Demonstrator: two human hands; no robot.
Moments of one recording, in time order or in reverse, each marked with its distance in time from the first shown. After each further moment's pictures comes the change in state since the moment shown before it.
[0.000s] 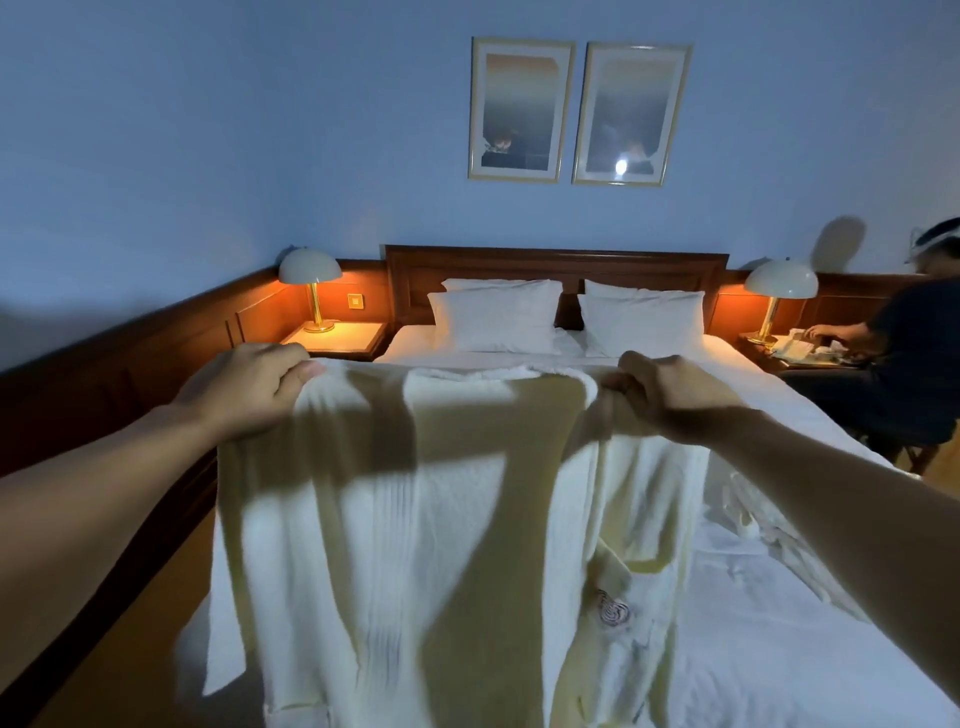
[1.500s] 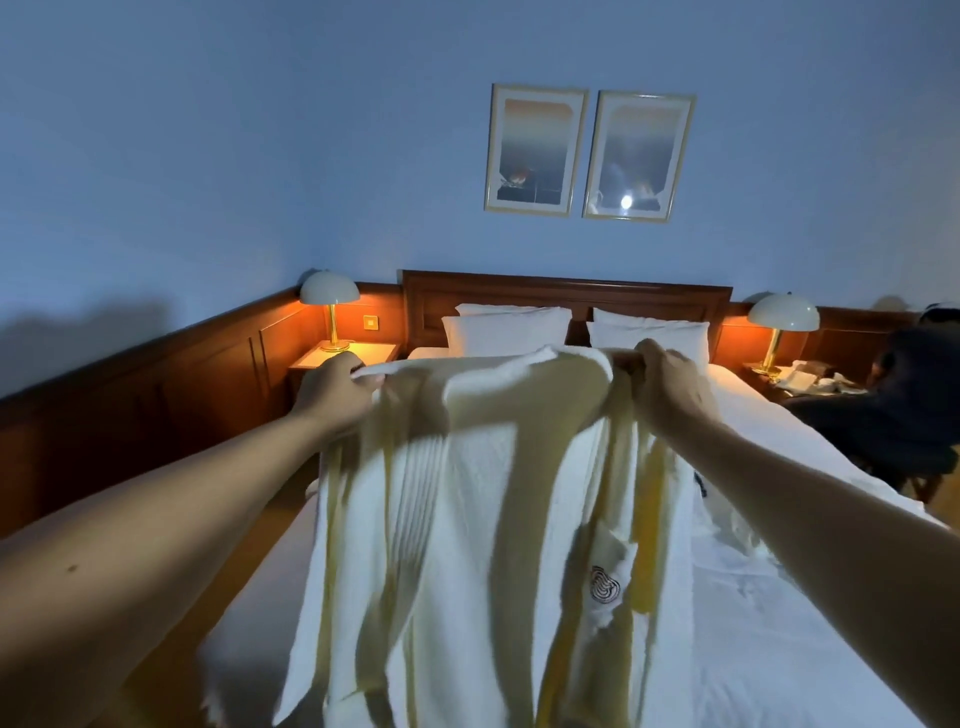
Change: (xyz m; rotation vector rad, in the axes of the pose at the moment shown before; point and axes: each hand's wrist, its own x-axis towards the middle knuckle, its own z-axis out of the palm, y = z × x) left_hand -0.010 0.040 -0.012 -0.362 -0.019 -0.480; right_hand 0.010 -0.070 -0.002 0.070 0.322 0.317
